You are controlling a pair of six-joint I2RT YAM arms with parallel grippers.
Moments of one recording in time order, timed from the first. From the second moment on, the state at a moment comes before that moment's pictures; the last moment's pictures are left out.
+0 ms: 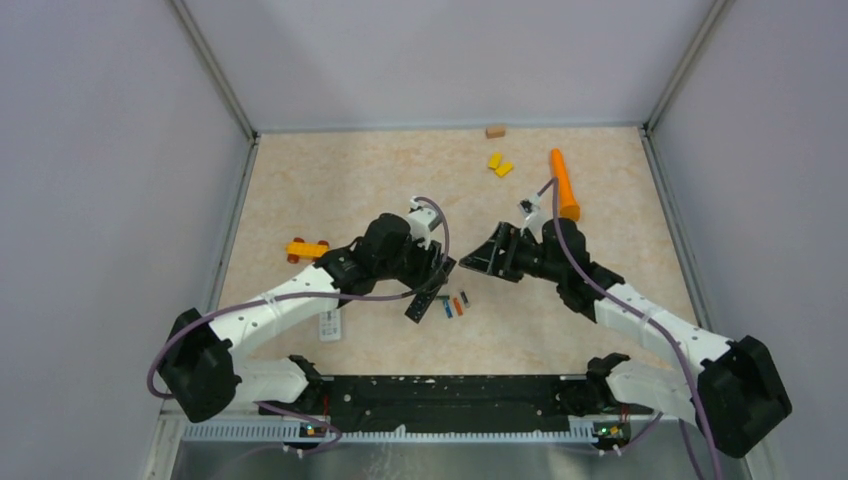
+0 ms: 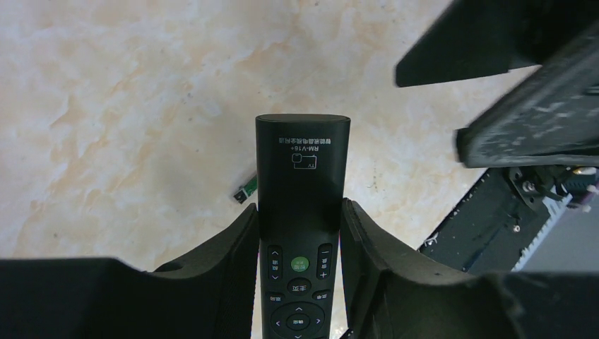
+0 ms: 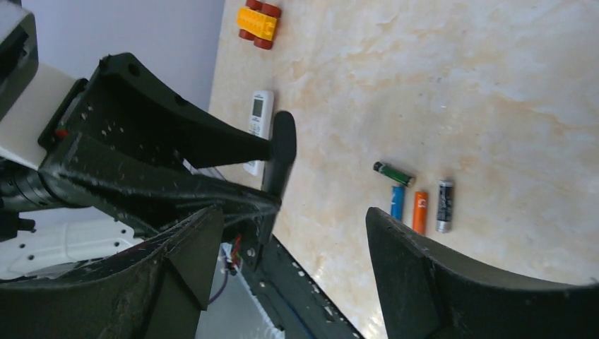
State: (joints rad) left arm -0.79 1.24 0.86 -0.27 0.15 -0.34; right arm 0.56 1.03 0.56 0.08 -0.40 0.86
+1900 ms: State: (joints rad) left arm -0.86 1.23 0.79 -0.07 0.13 0.42; right arm 0.65 1.36 1.08 -0.64 -0.08 1.62
